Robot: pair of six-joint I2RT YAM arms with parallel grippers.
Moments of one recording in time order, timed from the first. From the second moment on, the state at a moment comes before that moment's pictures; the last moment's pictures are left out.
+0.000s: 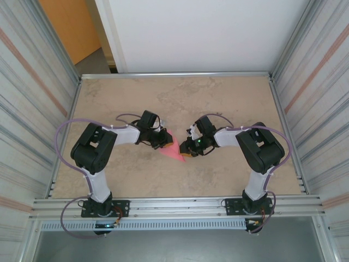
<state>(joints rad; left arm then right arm) -0.51 1.84 0.94 -0.09 0.61 -0.84 0.56 1.82 0.85 -0.12 -0.72 0.67</state>
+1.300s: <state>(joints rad) -0.51 1.84 0.92 -0.11 0.57 -0.84 0.56 1.83 0.86 -0.15 -0.71 0.67</state>
